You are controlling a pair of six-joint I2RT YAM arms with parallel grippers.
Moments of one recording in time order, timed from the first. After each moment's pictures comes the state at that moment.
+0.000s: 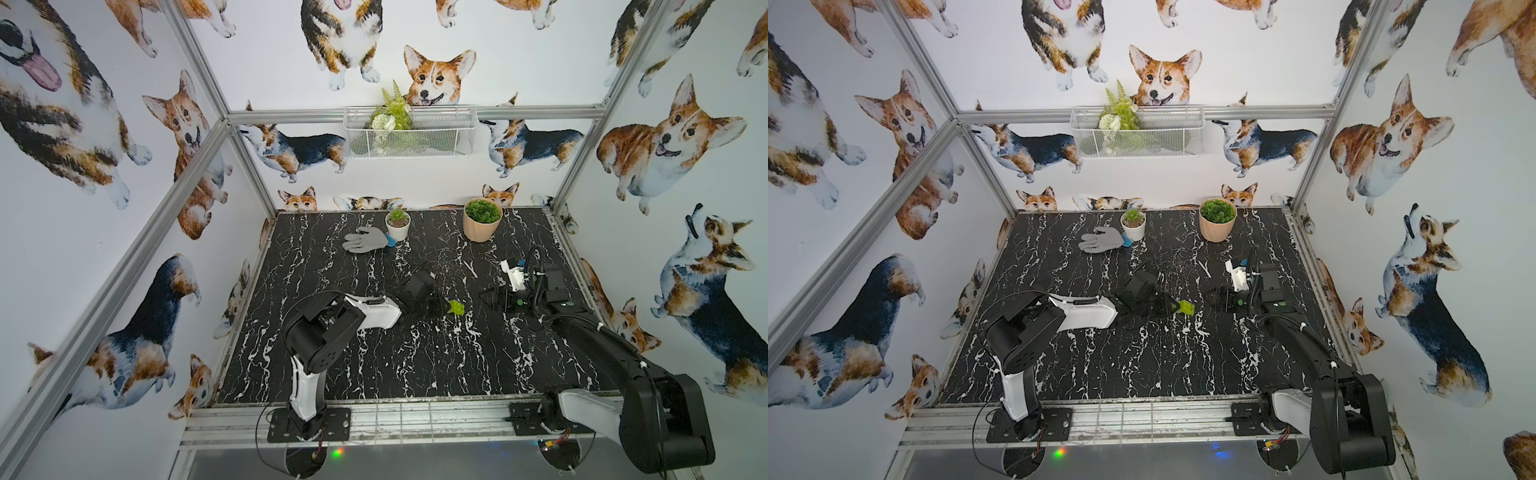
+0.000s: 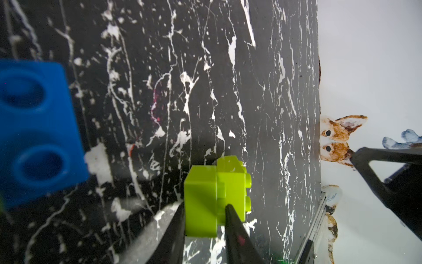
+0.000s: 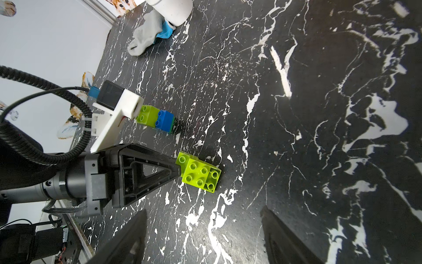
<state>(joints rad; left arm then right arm) -0.83 1.90 0.98 0.19 0.26 -0.93 0.15 1.14 0.60 -0.25 -0.58 0.24</state>
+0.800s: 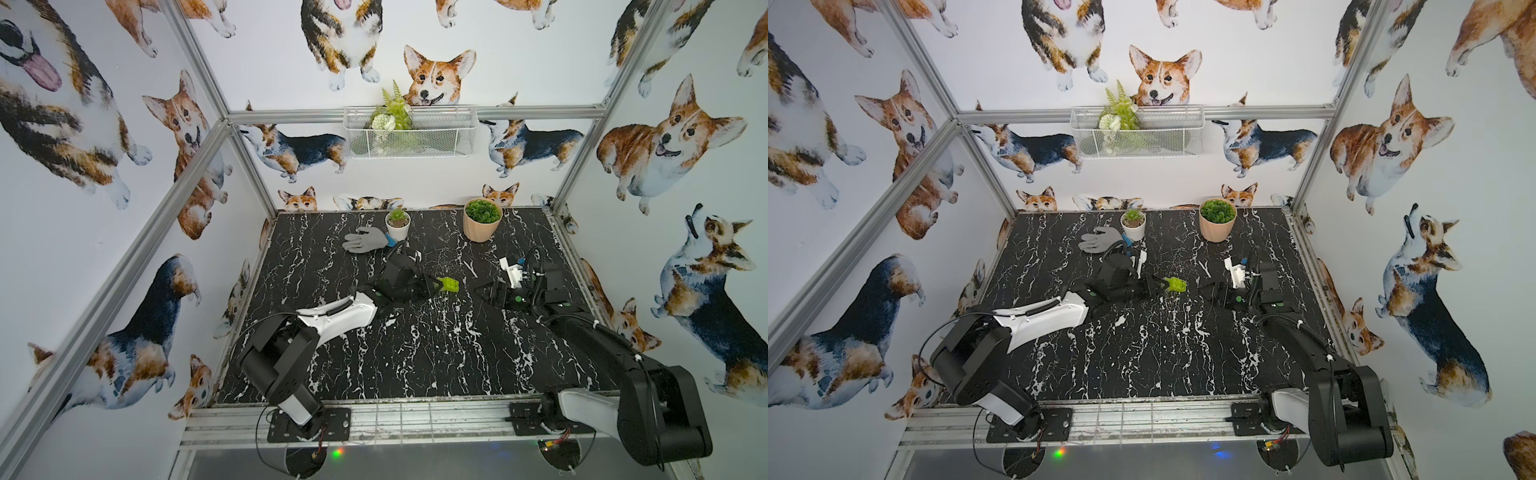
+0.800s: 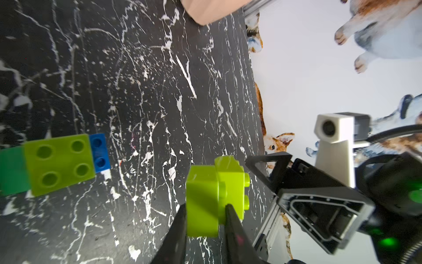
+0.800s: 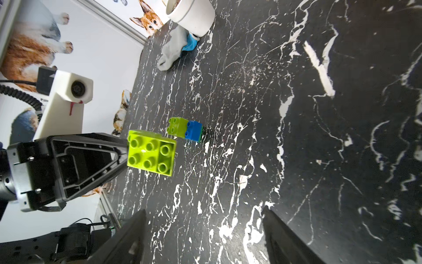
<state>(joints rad) -0.71 1.58 0.91 0.13 0.31 -0.94 0.15 1.19 0.56 -0.06 -0.73 0.47</state>
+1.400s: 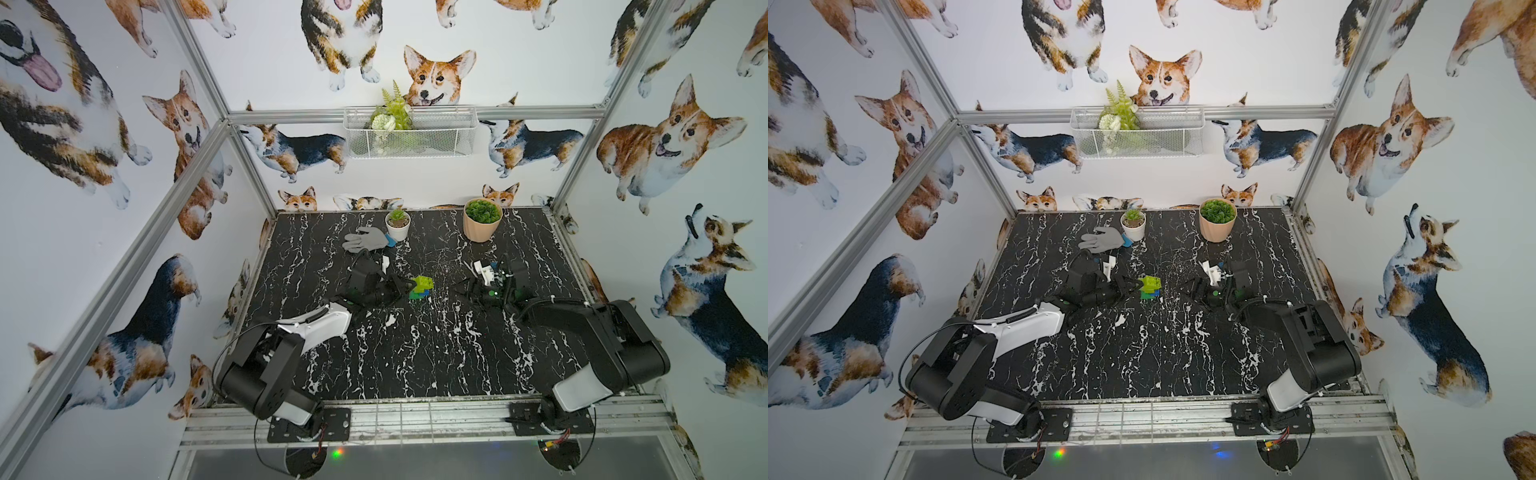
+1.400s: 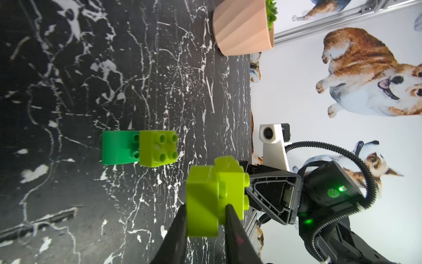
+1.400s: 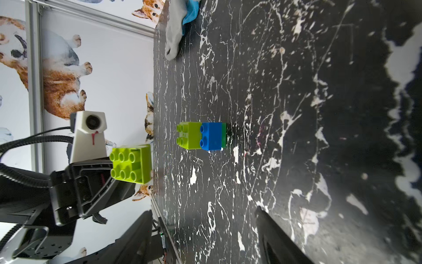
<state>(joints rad) -0.52 1.52 0.69 0.32 0.48 -1.08 0.32 1.59 0.58 0.40 -0.77 0.90</state>
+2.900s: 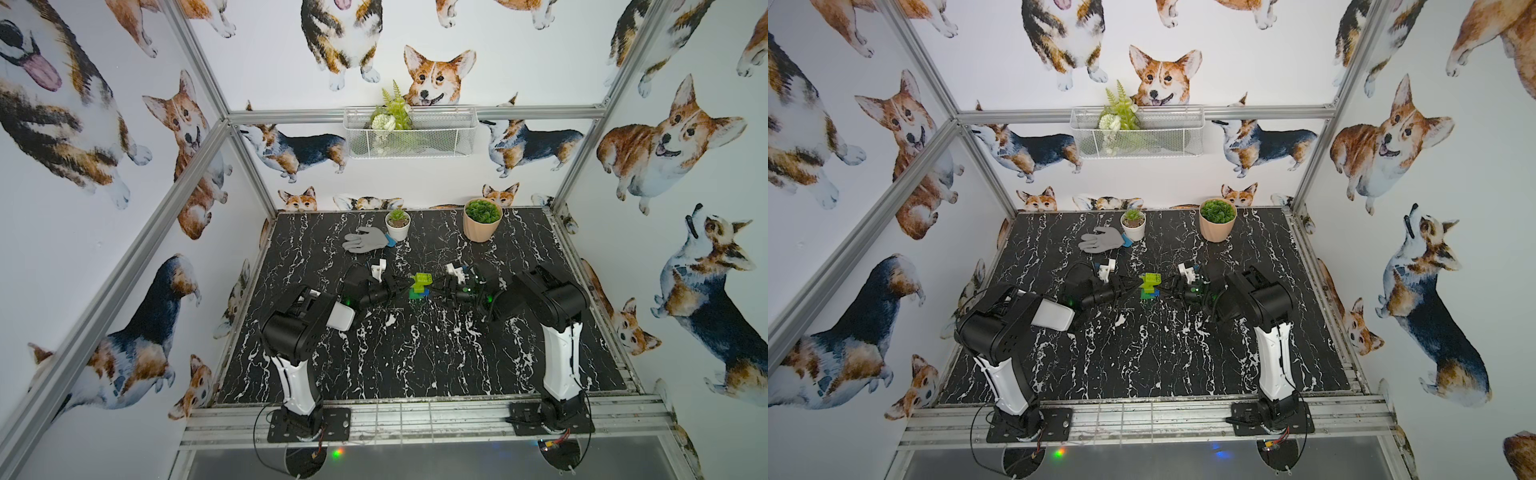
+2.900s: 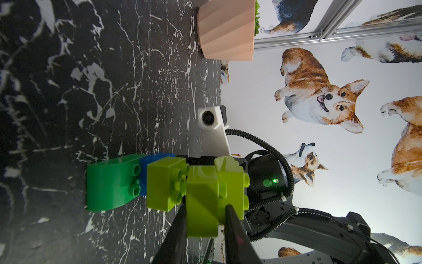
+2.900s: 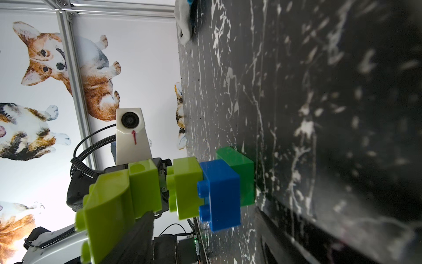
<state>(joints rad) -0.42 1.85 0.62 0.94 0.71 -1.29 0.44 2.10 0.74 1.02 -0.89 1.28</state>
